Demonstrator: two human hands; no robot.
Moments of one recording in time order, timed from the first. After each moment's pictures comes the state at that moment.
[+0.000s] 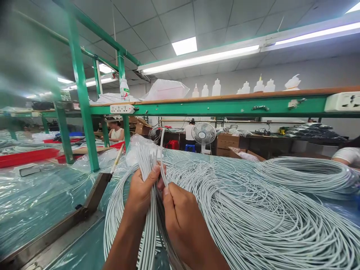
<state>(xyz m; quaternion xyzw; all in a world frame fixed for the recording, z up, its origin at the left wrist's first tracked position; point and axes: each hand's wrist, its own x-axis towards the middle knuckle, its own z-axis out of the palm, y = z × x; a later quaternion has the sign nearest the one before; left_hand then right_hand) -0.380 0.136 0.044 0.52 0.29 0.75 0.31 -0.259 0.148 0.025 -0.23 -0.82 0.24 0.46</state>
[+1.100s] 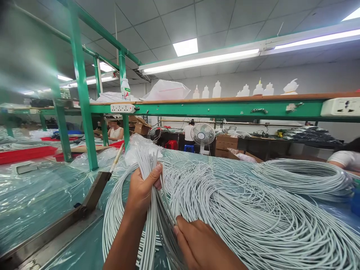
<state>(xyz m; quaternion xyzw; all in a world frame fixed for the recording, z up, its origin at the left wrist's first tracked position) -0.384 0.143 0.038 0.48 0.33 0.78 0.23 -0.209 0.152 -0.015 -0.31 -0.92 0.16 0.20</state>
